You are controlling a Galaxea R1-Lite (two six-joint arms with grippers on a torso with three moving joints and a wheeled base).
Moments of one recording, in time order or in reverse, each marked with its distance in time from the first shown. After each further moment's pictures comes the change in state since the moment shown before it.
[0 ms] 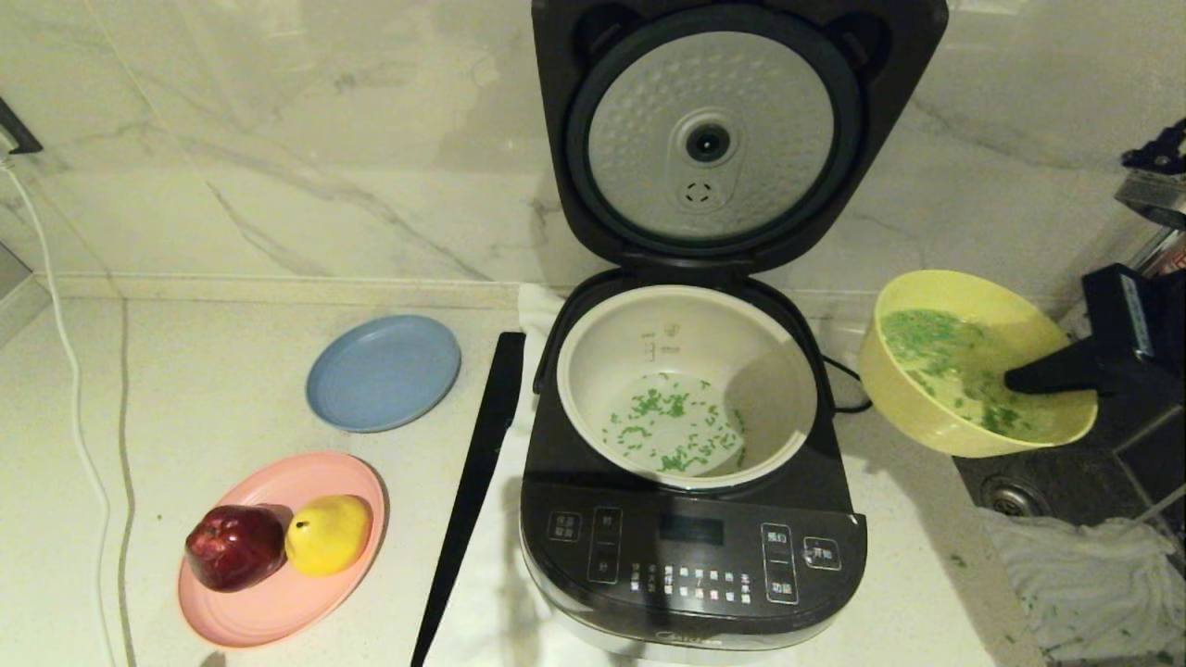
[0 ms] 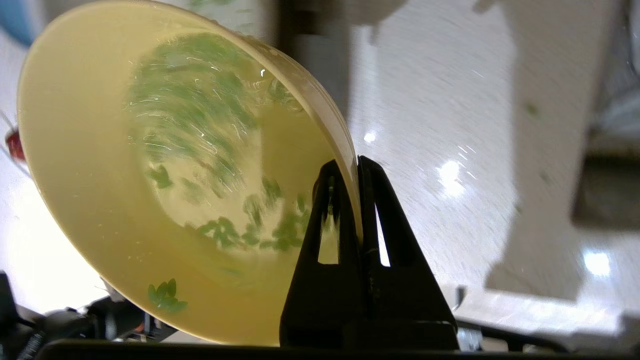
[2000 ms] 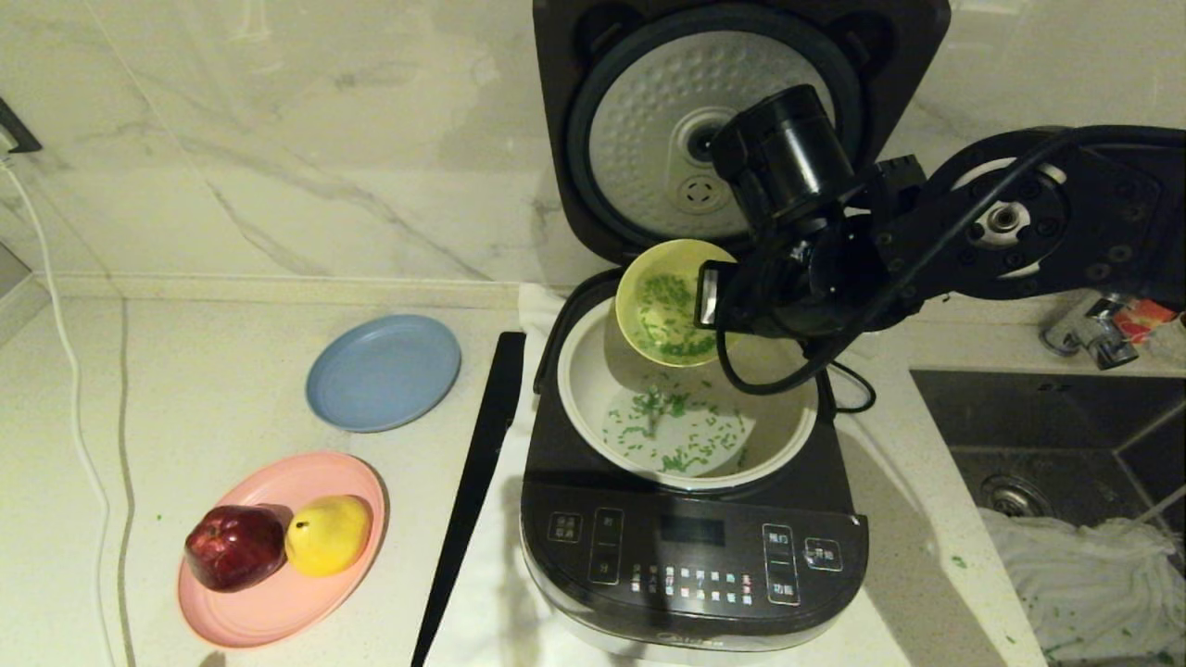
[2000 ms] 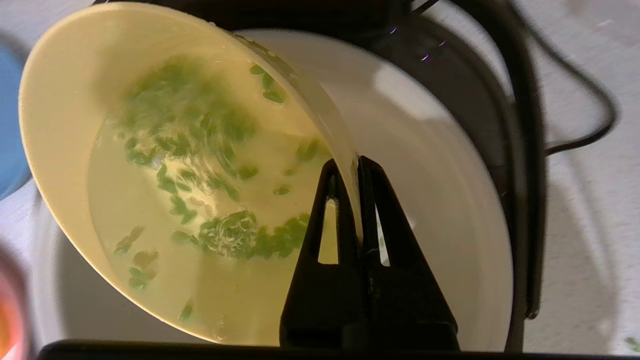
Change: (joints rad) left arm 0.000 0.000 0.000 0.000 0.000 0.000; right arm 0.354 0.537 -0.305 -0.394 -0.630 0.010
